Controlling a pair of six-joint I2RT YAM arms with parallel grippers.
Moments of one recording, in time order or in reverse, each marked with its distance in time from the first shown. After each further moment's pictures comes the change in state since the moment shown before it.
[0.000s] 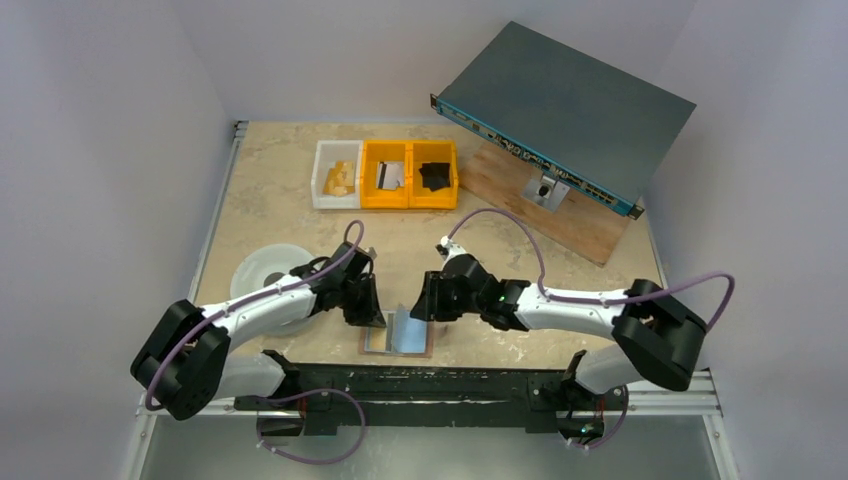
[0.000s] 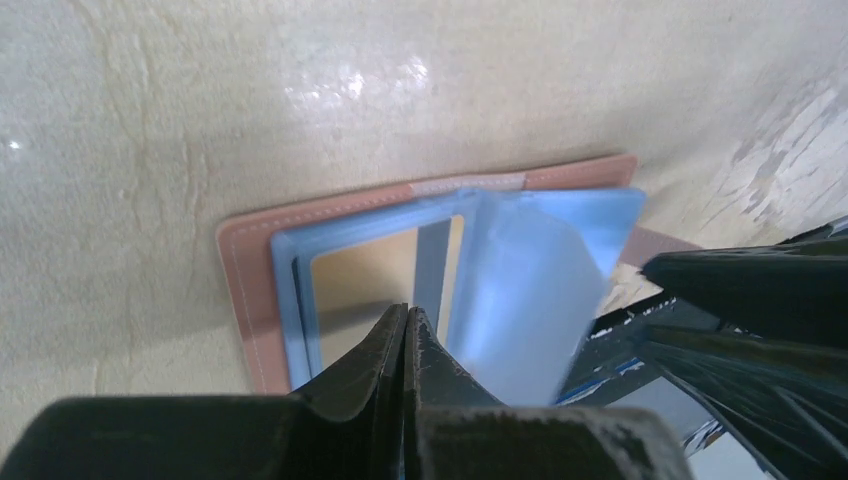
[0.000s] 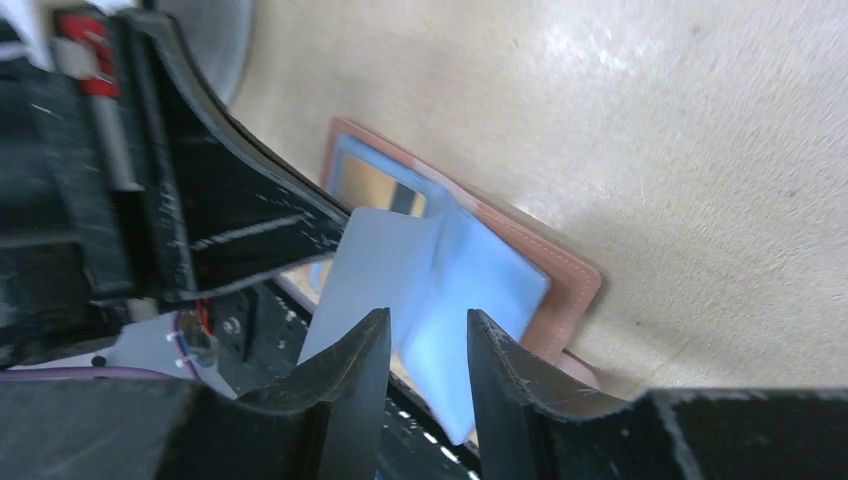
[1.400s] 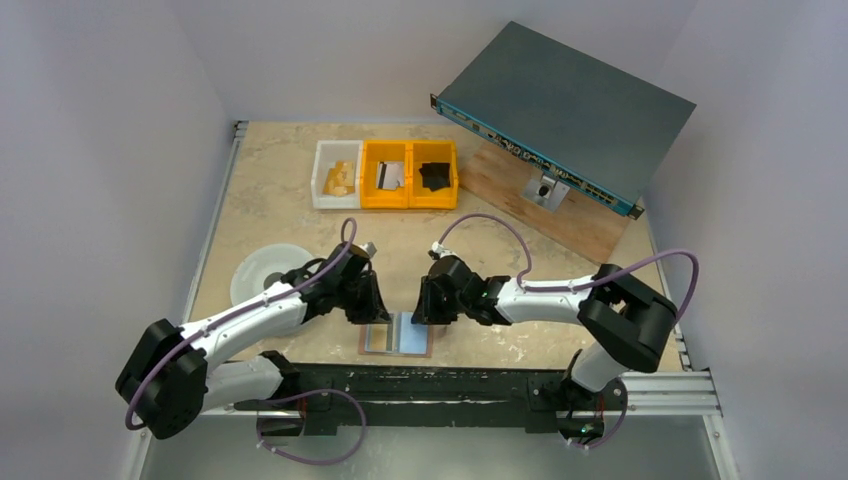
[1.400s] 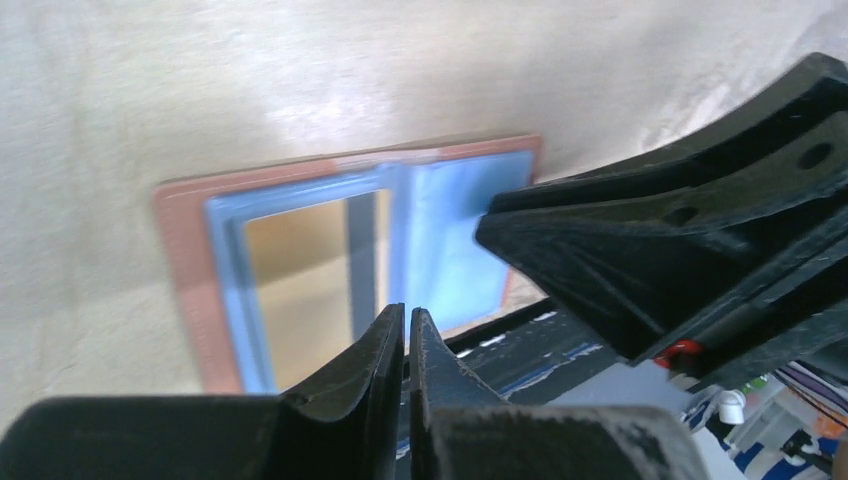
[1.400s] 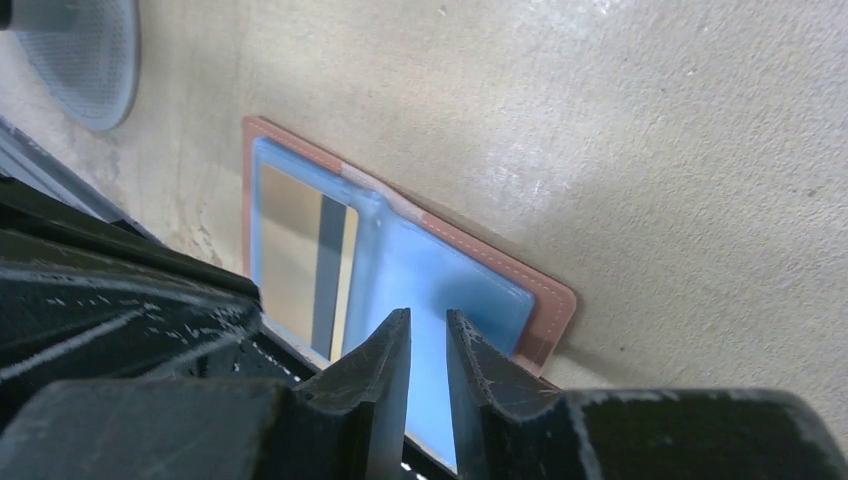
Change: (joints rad) left arm -0.076 -0.099 0.047 -0.027 -0.021 -0.081; right arm 0.006 0.124 0.075 -0.062 0.014 0.030
